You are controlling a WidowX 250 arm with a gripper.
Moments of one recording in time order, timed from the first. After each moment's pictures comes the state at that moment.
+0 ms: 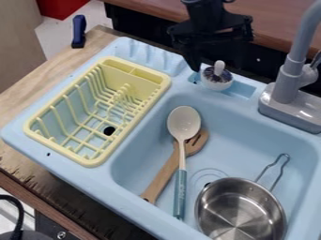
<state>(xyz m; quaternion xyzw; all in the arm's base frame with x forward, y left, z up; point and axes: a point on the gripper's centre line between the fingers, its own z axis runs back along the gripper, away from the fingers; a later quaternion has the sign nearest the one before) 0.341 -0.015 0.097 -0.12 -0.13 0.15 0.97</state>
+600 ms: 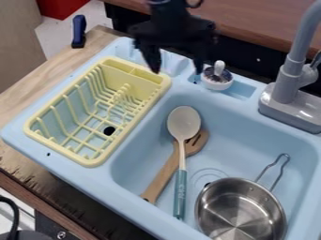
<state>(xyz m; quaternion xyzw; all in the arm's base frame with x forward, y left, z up) 0.304 0.028 0.102 -0.04 -0.12 0.19 0.97</state>
